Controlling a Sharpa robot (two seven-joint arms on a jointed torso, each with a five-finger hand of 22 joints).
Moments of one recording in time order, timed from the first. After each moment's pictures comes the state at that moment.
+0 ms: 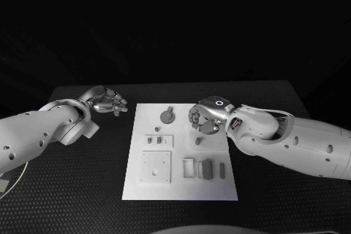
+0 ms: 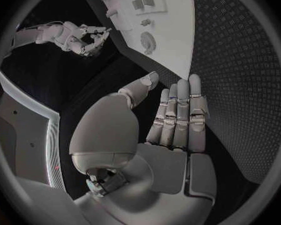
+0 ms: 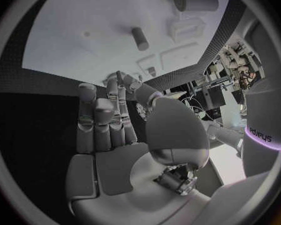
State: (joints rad) left arm 1.29 -0.83 -0.11 1.25 -0.79 -0.26 0.07; left_hand 1.18 -0.17 0.58 -0.22 0.11 0.86 0.18 0.33 0.44 1.11 0.14 0.07 0.29 0.94 0.05 0.81 0.51 0.05 1.12 -0.05 0.09 1.02; right arm 1.14 -0.85 0.00 1.64 -1.86 -0.29 -0.18; right_hand 1.15 -0.08 0.67 -0.29 0.06 1.04 0.10 0.37 0.48 1.32 0.05 0.11 0.24 1.29 -0.06 1.31 0.77 0.20 1.21 -0.01 0.76 1.31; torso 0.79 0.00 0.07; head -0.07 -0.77
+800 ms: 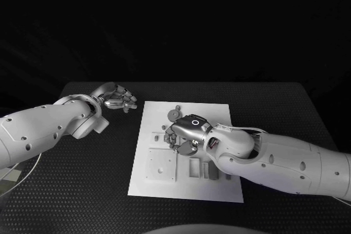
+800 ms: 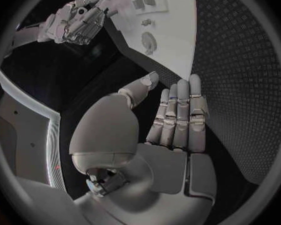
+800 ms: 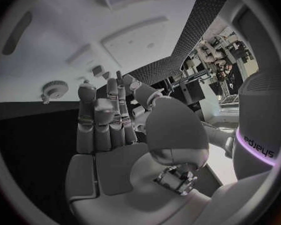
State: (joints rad) left arm 1.29 -0.82 -0.11 1.25 -0.79 -0.26 0.08; left_hand 1.18 -0.17 0.58 -0.22 0.11 0.86 0.18 0.33 0.44 1.10 0.14 0.07 0.29 0.94 0.05 0.81 0.51 0.05 1.12 -0.05 0.09 1.02; right arm 1.07 -0.66 -0.04 1.63 -1.85 -0.29 -0.14; right_hand 1.16 -0.07 0.67 -0.29 0.07 1.04 0.11 0.37 0.48 1.32 0.05 0.11 0.24 1.29 -0.06 1.31 0.77 0.20 1.21 -0.01 0.76 1.31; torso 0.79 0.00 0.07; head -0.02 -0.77
